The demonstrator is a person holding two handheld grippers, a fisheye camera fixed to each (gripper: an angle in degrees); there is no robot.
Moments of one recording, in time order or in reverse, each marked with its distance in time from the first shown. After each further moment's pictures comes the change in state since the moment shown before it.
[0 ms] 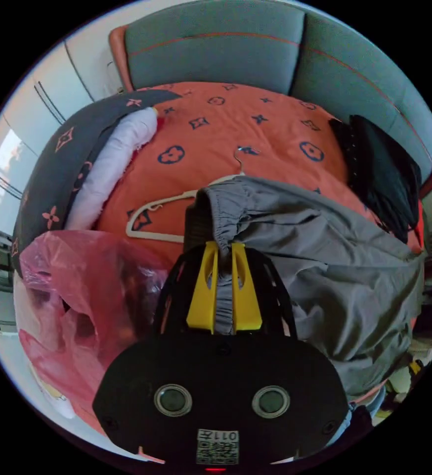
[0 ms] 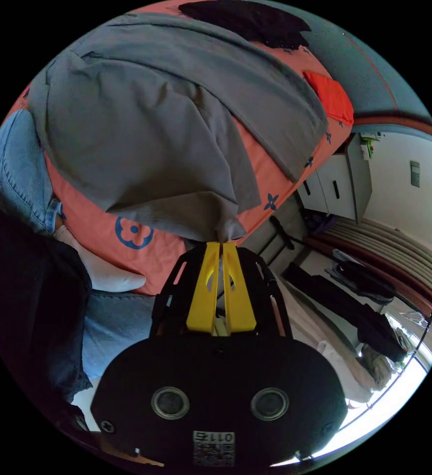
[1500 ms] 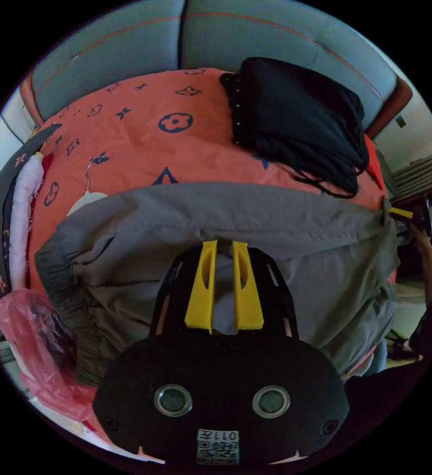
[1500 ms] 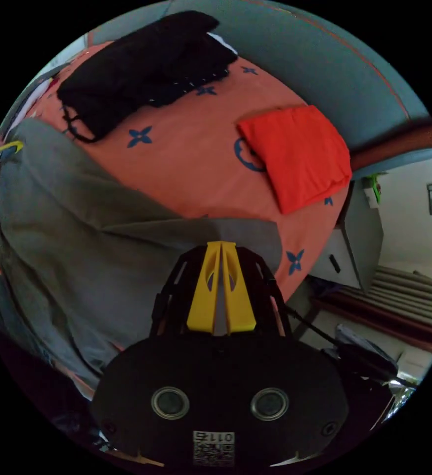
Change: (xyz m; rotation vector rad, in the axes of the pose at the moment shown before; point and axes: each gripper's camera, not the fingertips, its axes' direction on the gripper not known) left arm 0.256 -0.115 0.014 -0.042 0.253 0.255; right arm 0.352 -0.426 0.048 0.269 -0.125 0.155
